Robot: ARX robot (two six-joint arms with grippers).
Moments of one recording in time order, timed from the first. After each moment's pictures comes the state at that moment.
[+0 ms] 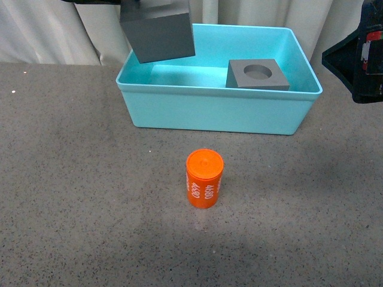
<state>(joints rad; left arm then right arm) -0.30 1.92 1.39 -0.05 -0.12 -0.34 0.30 1.32 0.57 0.27 0.00 0.05</state>
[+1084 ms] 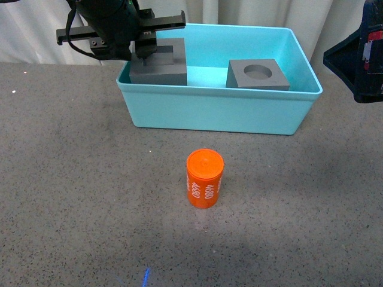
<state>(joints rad) -0.30 2.16 1.53 -0.16 -0.19 -0.33 0.30 1.32 0.57 0.27 0.00 0.05</state>
